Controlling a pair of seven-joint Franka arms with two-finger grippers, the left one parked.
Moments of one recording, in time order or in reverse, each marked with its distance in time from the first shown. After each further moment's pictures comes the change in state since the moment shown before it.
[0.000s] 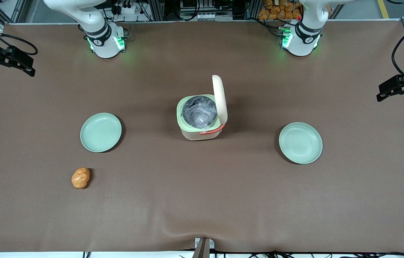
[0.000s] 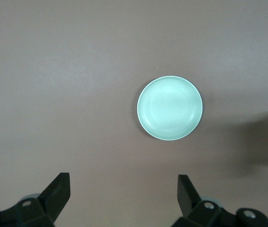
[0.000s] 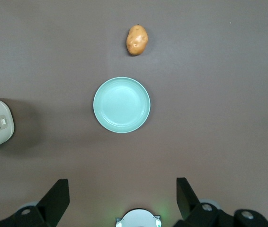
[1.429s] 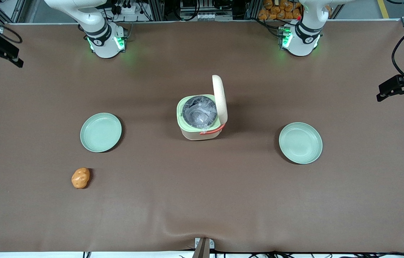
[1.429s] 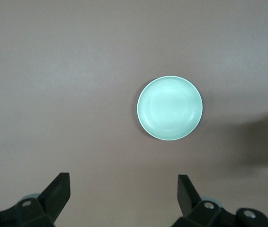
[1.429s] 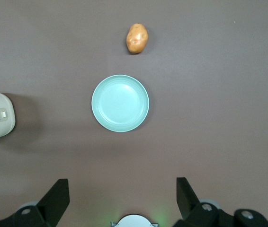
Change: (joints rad) arm -0.105 -0.235 0.004 -0.303 0.041 0.149 -0.125
